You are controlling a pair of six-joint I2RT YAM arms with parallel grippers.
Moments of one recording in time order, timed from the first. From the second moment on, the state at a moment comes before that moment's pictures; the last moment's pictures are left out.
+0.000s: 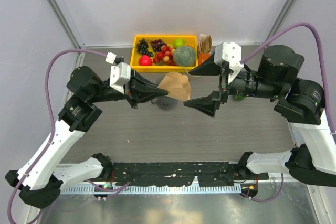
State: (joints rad) left arm -0.68 0.97 1.30 -0.14 0.86 -0.03; right arm 0.91 1.21 2.00 -0.92 -0.44 -0.21
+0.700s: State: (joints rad) left arm -0.65 1.00 1.30 0.09 0.91 -0.26; right arm 0.91 1.22 1.90 -0.77 -0.47 -0.14
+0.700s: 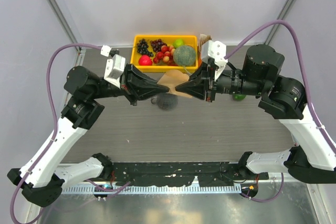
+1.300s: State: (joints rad) left arm -0.64 1.11 1.49 -0.09 0.97 -0.26; right arm 0.91 1.24 1.89 -0.85 -0.49 -0.21
